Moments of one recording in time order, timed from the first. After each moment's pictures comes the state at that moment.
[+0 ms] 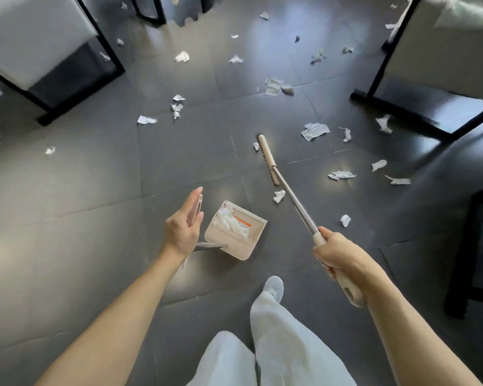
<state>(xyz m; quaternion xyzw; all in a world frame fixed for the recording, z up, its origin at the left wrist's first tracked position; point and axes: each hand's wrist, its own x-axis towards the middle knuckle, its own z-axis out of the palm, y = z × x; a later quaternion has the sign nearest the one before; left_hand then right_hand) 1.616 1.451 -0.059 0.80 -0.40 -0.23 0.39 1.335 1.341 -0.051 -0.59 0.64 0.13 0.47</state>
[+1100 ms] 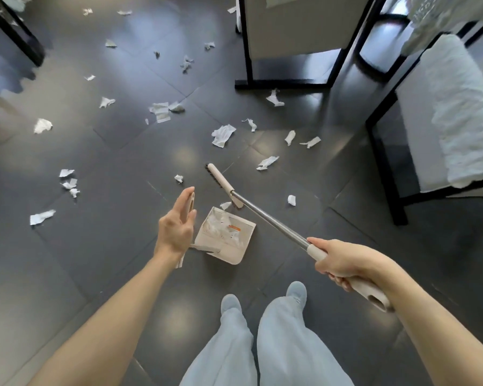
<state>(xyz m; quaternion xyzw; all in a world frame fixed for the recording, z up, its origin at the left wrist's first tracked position) 1.590 1.229 -0.061 0.66 -0.53 -0.43 0.33 1.289 1.297 0.008 -0.43 0.69 0.15 0.56</state>
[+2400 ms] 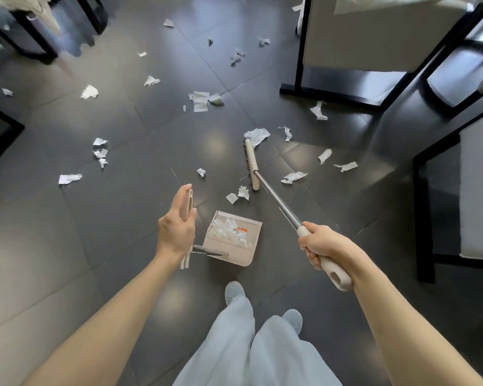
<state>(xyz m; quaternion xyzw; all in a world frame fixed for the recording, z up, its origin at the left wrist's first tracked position) 1.571 1.191 -0.063 0.78 -0.44 -0.32 0.30 1.289 1.163 -0.060 -0.40 0.70 0.04 0.59</state>
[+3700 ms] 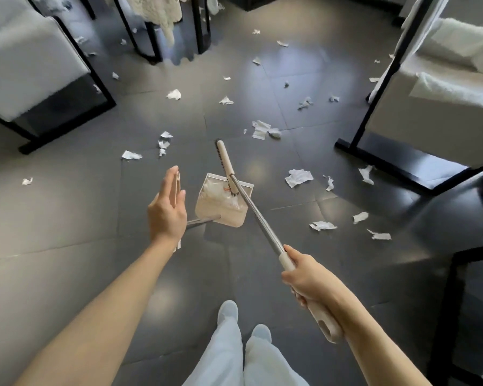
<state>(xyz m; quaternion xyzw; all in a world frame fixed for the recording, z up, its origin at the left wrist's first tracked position) 1.623 1.232 -0.006 0.82 -0.37 -0.06 0.44 1.356 1.188 0.020 -0.62 0.56 0.12 0.54</state>
